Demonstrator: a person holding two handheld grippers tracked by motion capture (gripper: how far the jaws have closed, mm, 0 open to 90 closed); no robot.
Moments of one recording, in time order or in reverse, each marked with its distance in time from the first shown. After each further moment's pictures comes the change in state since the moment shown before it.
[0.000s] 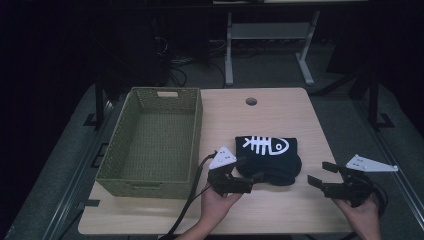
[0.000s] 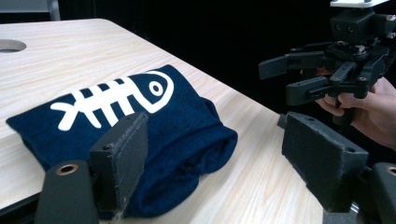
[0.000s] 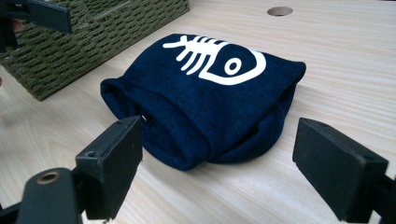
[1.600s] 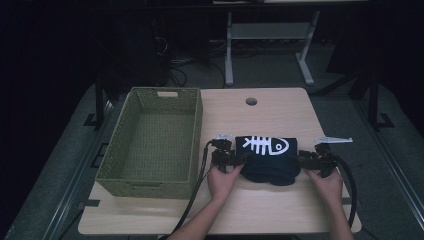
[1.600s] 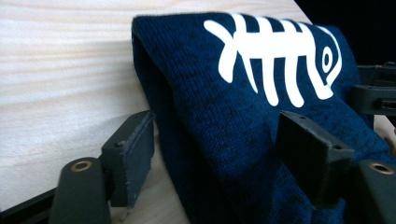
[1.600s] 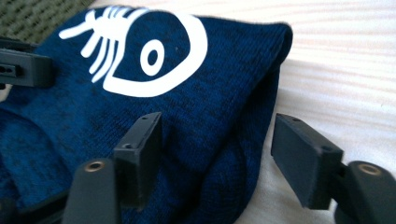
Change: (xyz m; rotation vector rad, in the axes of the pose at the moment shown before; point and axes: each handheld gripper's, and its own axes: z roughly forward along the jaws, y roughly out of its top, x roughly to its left) left arm 0.090 -0.025 0.071 0.212 0.262 -0.376; right arm -0.054 0.008 0.105 0.159 -0.031 0.194
